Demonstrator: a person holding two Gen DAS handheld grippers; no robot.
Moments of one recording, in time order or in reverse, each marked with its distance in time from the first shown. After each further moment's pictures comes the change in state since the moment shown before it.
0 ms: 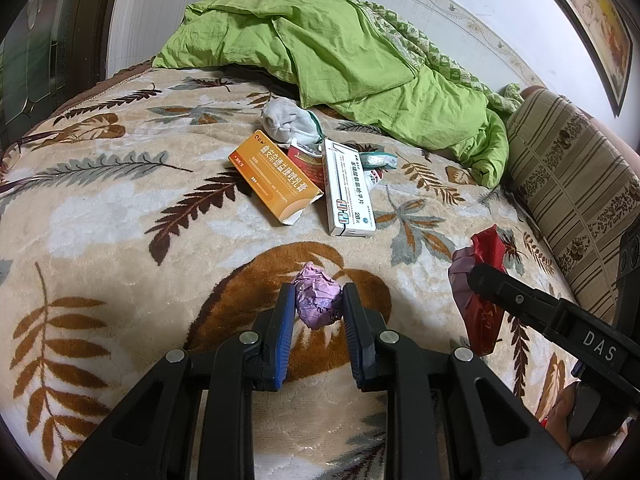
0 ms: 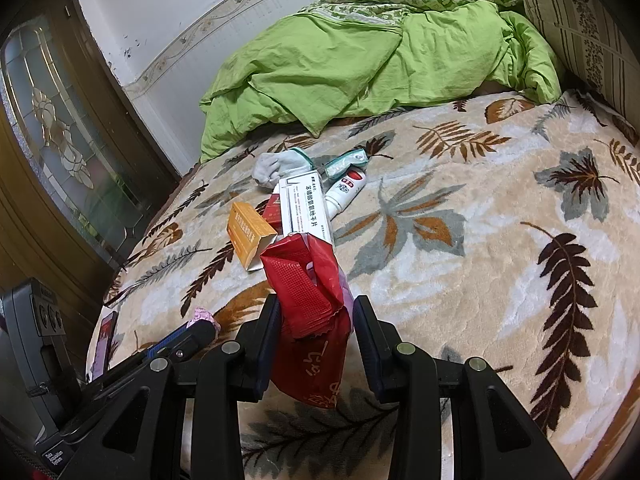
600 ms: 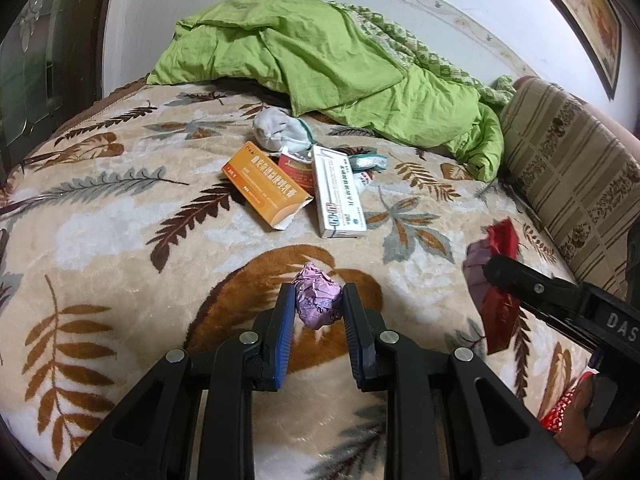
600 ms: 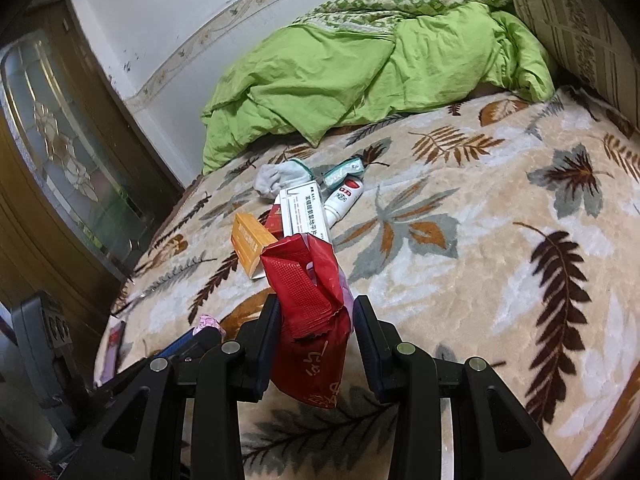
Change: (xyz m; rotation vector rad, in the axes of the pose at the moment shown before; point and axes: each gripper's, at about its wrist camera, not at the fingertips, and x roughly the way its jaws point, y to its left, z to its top) left arm -0.012 -0.015 -0.005 0.060 -0.018 0.005; right arm -0.021 -0.008 -0.002 0.068 -0.030 0.034
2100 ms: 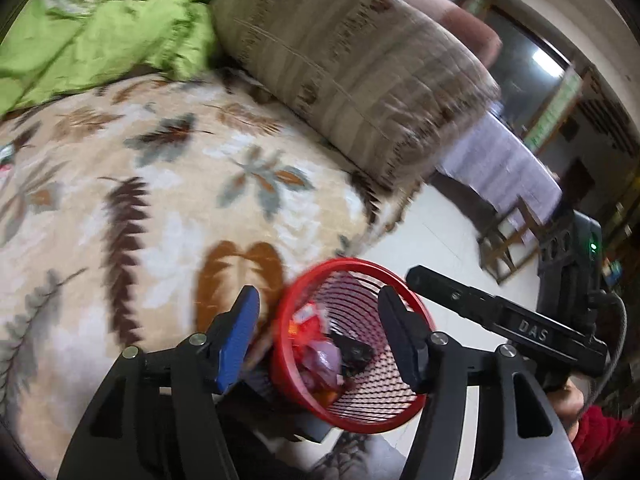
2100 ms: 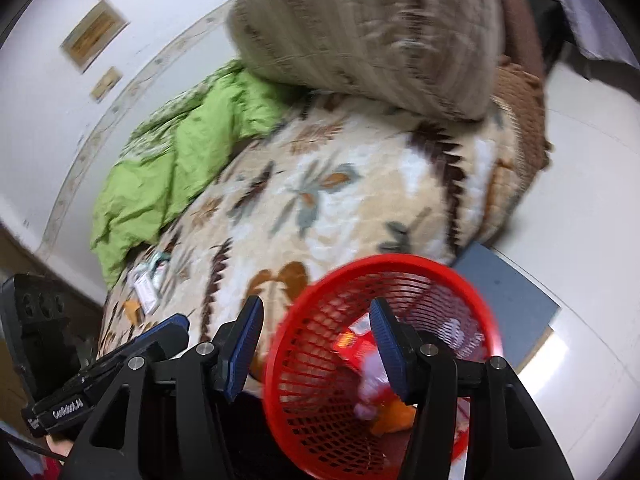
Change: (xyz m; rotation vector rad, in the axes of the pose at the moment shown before) left arm -0.046 -0.285 -0.071 0.395 0.325 -0.631; right arm -0.291 -0.193 -0.091 0.420 -0.175 -0.325
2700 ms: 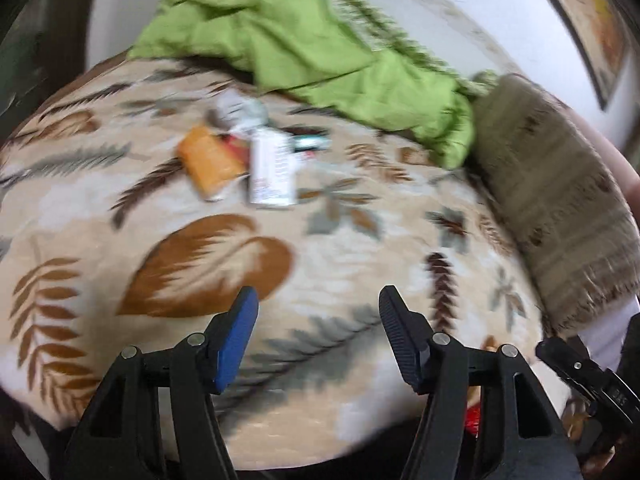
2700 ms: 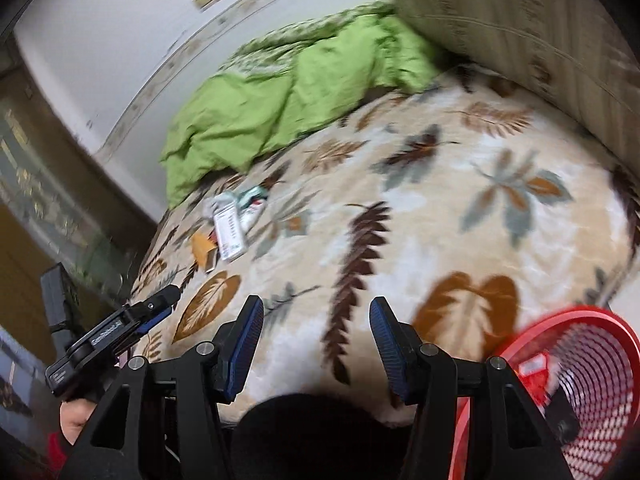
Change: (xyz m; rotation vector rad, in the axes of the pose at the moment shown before) left arm -0.139 0.207 -0.037 -0.497 -0.242 0.529; right arm 0.097 0.157 -0.011 -0.302 0.172 0.220
